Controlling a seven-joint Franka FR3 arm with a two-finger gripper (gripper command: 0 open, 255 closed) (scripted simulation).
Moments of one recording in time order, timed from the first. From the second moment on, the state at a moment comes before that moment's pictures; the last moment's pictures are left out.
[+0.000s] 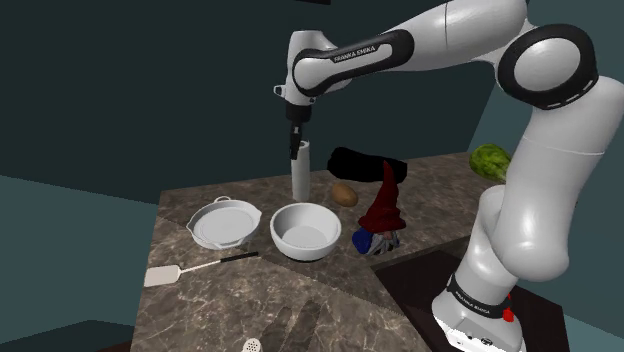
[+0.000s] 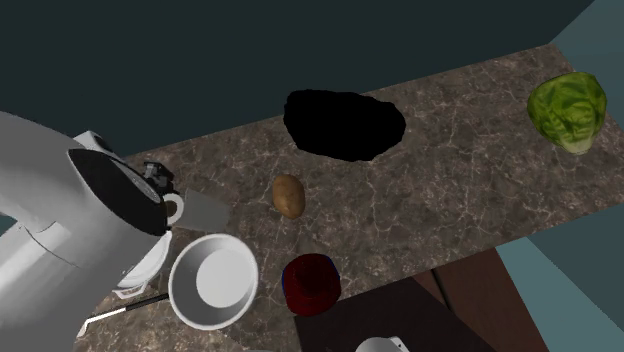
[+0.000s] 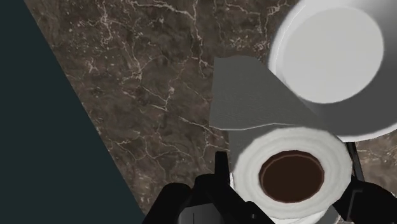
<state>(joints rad) 0.28 0.04 -0.21 -1.89 -0.01 2.01 -0.56</state>
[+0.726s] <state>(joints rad) 0.41 0.08 -0.09 -1.83 -0.03 1.98 -0.30</state>
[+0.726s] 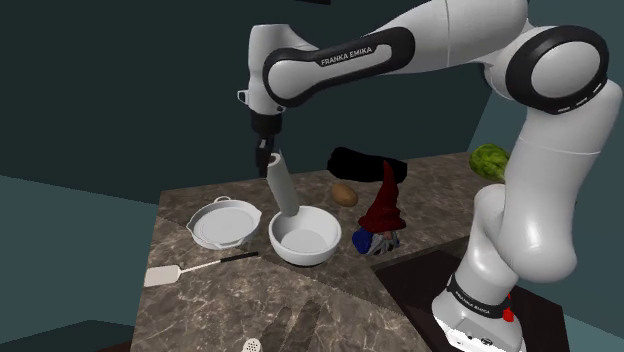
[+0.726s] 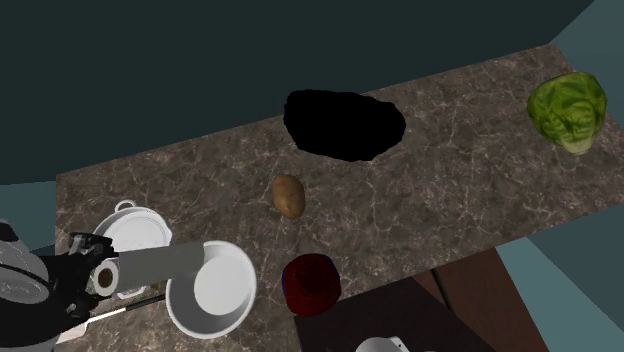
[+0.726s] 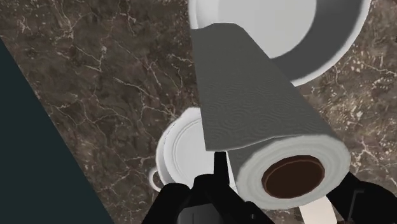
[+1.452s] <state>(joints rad) 0.55 0.23 0.01 -1.64 -0.06 1.93 -0.07</state>
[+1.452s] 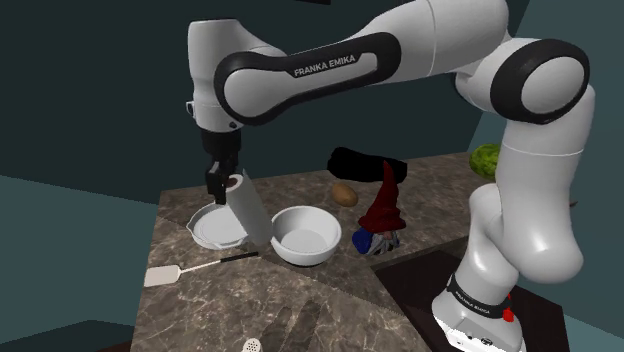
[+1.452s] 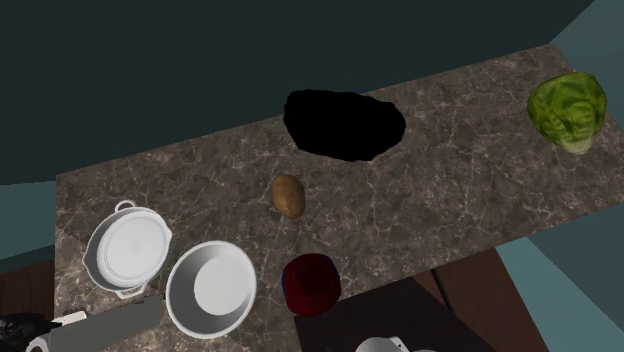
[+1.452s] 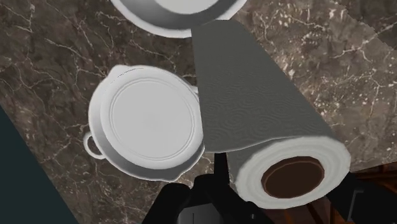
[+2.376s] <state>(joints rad) 0.71 0.53 0.07 -1.20 -0.10 1.79 0.15</state>
